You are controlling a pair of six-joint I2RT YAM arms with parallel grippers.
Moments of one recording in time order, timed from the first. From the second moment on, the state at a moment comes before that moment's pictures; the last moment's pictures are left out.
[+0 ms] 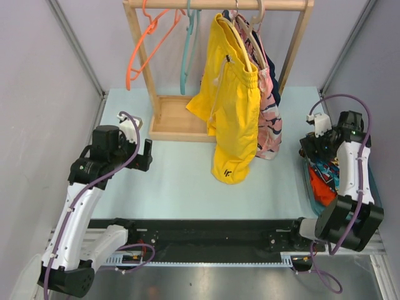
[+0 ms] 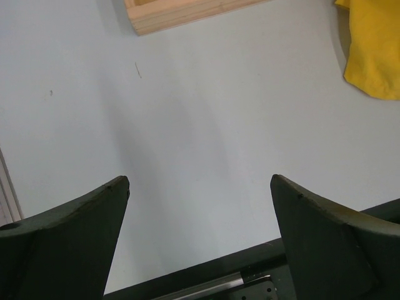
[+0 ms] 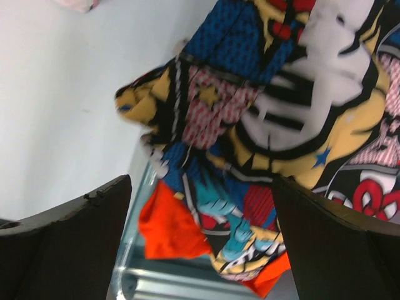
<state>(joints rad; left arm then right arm) -0.21 0.88 1.10 -0.92 0.07 0.08 -0.35 1.28 1.17 -0.95 -0.22 -0.70</state>
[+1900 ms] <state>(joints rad) -0.20 0.74 1.11 -0.86 0.55 0.31 0.60 1.05 1.49 -1.08 -0.96 -0.24</state>
